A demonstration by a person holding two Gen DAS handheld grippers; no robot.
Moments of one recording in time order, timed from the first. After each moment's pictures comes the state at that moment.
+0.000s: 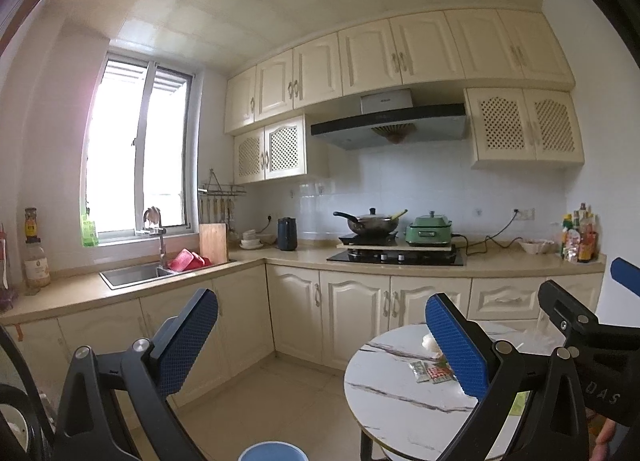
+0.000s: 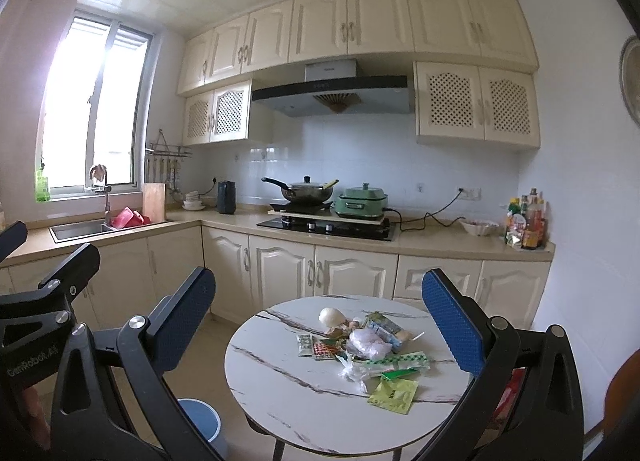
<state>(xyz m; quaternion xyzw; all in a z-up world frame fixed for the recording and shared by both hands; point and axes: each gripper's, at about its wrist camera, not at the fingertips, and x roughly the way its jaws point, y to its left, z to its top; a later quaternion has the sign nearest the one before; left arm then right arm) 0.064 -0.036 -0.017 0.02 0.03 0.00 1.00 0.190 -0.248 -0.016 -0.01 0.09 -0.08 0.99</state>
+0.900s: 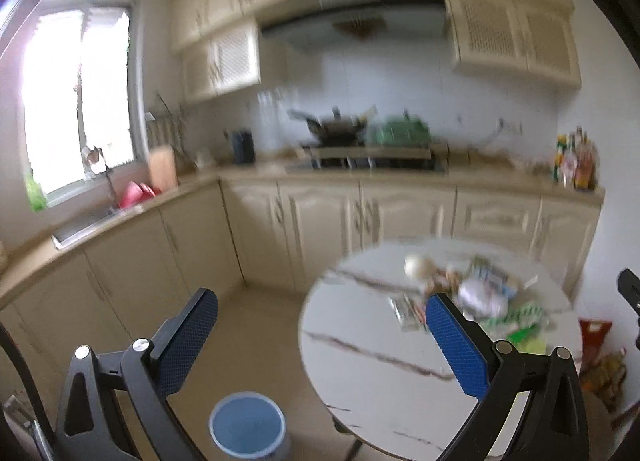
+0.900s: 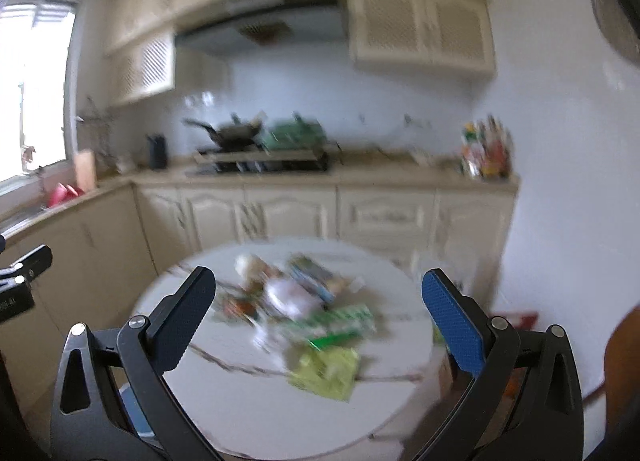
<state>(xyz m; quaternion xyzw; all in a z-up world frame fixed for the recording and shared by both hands) 0.308 -0.087 -0.108 0.05 0.21 -0.06 0.97 0.287 -0.393 -0.119 0.05 0.20 -0.18 0.96</state>
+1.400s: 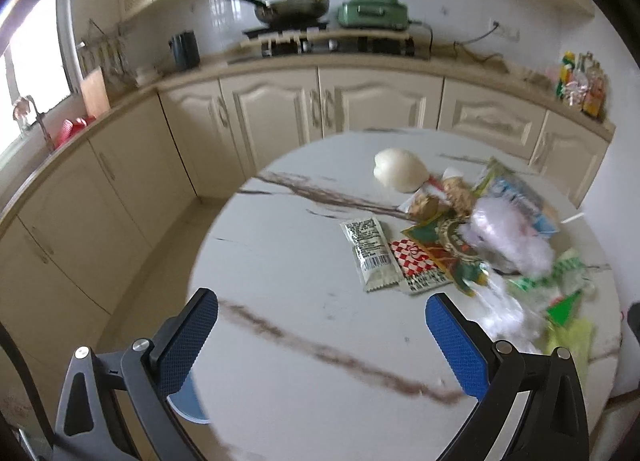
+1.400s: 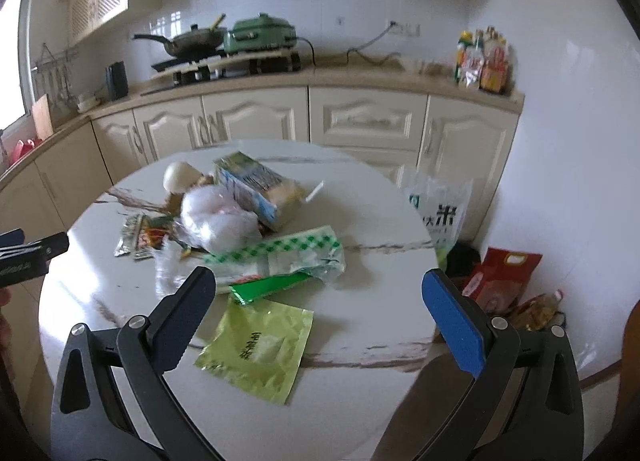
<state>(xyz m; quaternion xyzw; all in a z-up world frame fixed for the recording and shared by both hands) 0.534 -0.152 -0.179 0.08 0.39 -0.10 0.91 0.375 -0.475 -0.245 0.07 0.34 -0.19 0.92</state>
